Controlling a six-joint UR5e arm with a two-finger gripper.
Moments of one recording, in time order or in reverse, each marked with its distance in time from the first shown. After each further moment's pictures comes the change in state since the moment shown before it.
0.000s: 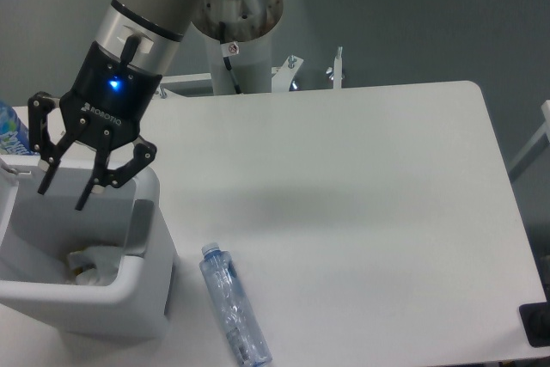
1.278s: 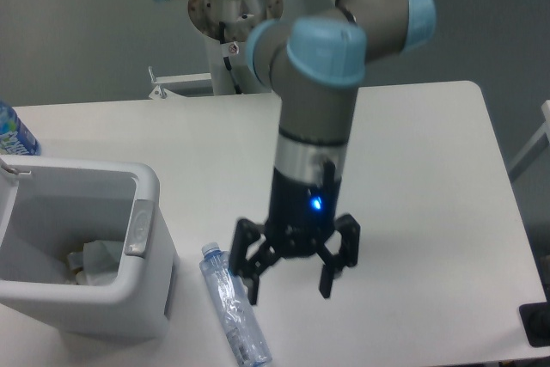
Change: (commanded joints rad) arm 0.146 -0.389 0.198 0.014 0.351 0.050
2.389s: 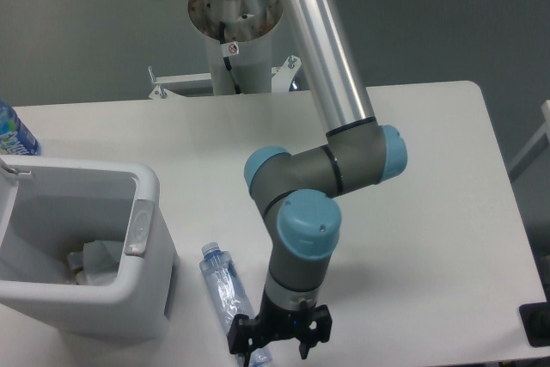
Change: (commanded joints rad) arm -0.098 -0.216 0.063 0.005 0.072 -0.038
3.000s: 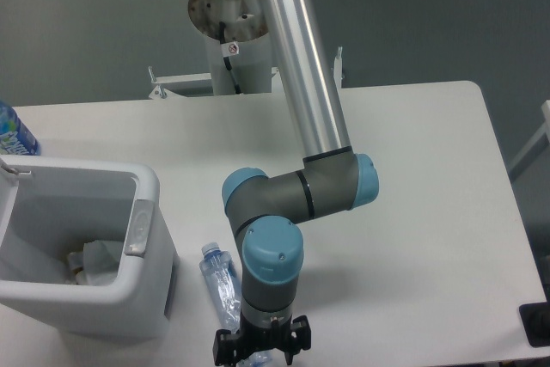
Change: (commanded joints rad) arm -0.047 -0.051 -0.011 0.045 0.115 -0.038
